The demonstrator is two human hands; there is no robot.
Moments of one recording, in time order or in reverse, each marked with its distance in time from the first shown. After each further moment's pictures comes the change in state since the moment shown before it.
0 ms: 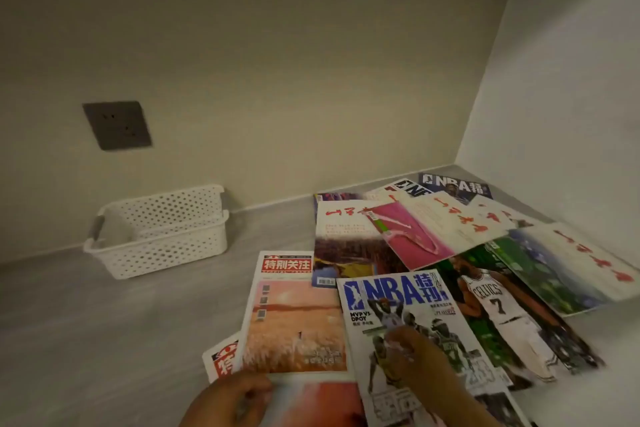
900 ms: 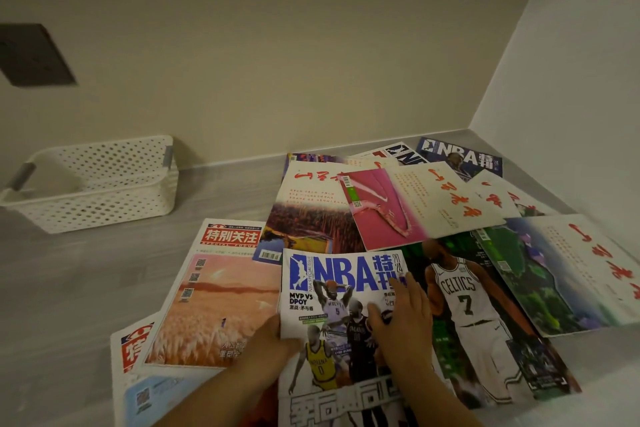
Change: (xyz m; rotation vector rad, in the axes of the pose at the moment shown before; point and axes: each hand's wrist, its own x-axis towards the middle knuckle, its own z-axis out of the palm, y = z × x) left_hand 0.116 0.104 0.099 -0.667 0.073 -0.323; right_hand 0.088 0.072 -0.057 -0.328 0.326 -0.079
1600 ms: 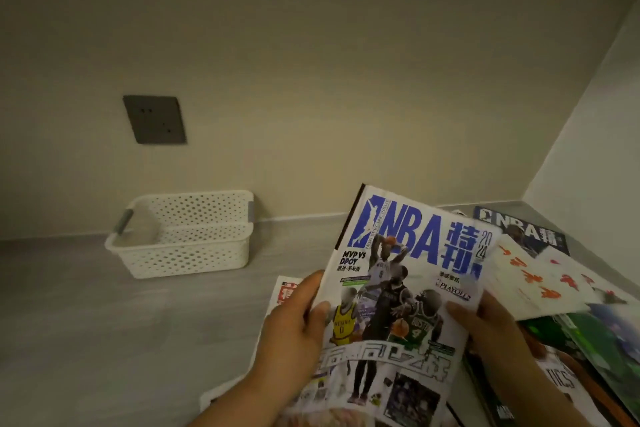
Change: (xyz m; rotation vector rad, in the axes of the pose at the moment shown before) left_hand -0.035 0.073 -0.119 0.097 0.252 0.705; right_hand 0.017 -0.134 -0.068 0.864 -0.129 0.070
